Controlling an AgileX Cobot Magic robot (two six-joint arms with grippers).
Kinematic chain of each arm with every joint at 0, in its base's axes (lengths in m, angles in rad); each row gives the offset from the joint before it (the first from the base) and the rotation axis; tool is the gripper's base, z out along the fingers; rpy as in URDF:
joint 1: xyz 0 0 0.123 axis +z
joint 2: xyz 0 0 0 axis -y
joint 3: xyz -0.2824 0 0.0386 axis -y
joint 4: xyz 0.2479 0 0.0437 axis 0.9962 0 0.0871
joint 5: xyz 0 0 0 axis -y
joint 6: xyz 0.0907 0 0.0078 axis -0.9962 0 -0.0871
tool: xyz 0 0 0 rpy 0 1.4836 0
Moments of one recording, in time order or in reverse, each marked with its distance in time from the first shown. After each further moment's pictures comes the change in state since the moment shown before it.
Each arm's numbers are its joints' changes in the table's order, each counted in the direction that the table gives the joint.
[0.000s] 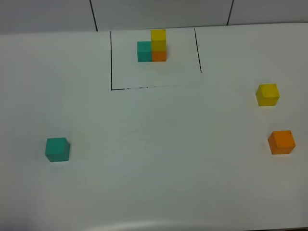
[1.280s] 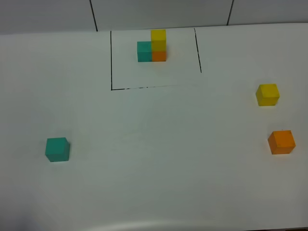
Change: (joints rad) left arm 0.000 -0.052 0.020 0.073 0.184 -0.032; right arm 0.000 0.000 0.000 -0.001 0.000 0.000
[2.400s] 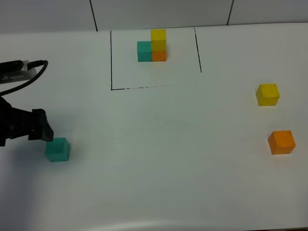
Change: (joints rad) left arm 0.000 -1.334 0.301 -0.196 0.147 -0.038; right arm 0.000 0.000 0.000 0.000 0.000 0.000
